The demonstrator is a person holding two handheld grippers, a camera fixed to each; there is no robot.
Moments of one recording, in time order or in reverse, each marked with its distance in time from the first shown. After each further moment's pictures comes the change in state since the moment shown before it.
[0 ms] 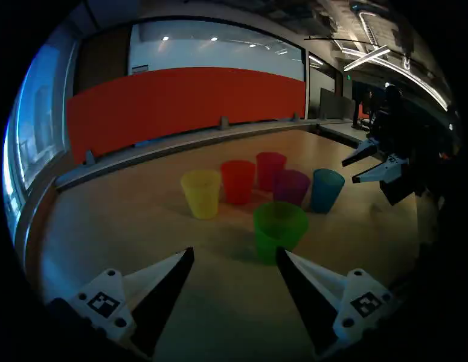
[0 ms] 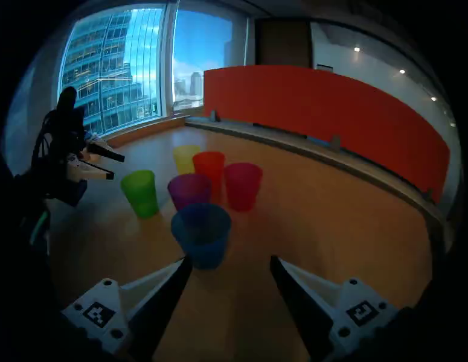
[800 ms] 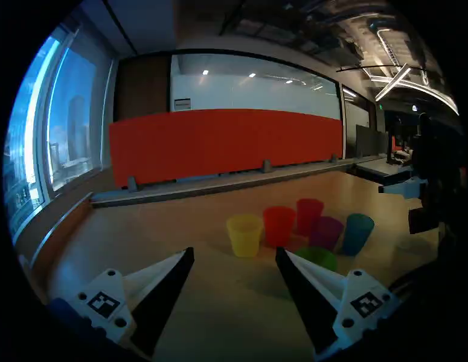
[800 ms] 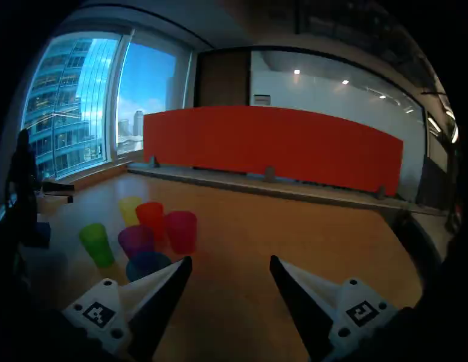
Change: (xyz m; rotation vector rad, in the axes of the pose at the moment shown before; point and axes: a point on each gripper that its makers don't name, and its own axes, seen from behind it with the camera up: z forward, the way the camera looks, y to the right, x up) left arm 0.053 -0.043 -0.021 0.240 0.228 -0.058; right arm 0.049 0.064 -0.028 -0.342 0.230 0.132
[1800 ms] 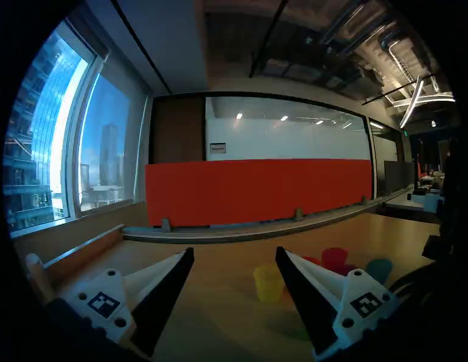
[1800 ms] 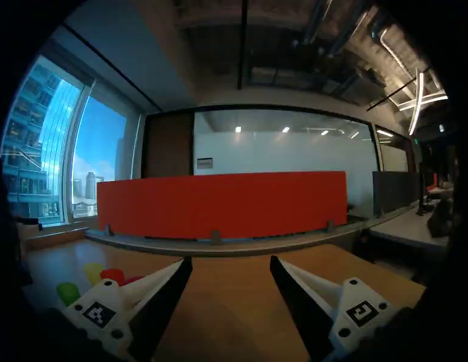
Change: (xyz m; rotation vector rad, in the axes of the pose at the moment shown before) left arm 0.063 -0.020 -0.019 0.218 0.253 -0.026; right arm 0.069 0.068 -0.034 -0.304 0.379 0.111
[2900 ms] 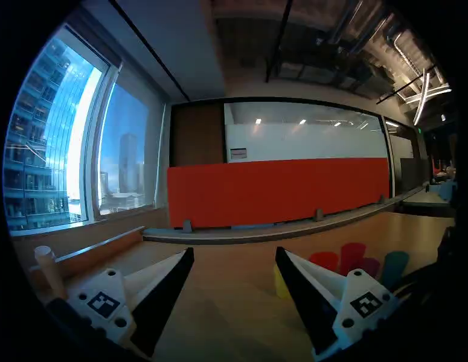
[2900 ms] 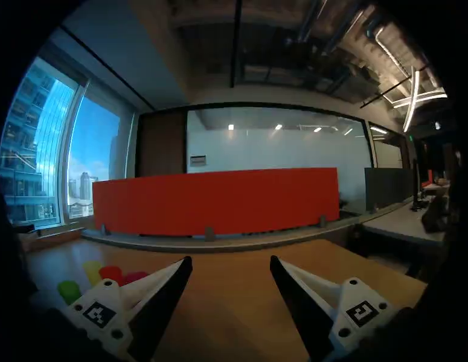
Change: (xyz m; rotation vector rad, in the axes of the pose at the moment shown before) left arm -0.020 -0.020 -0.013 0.126 0.040 0.021; right arm -0.003 0.008 -0.019 -0.035 -0.016 0.020
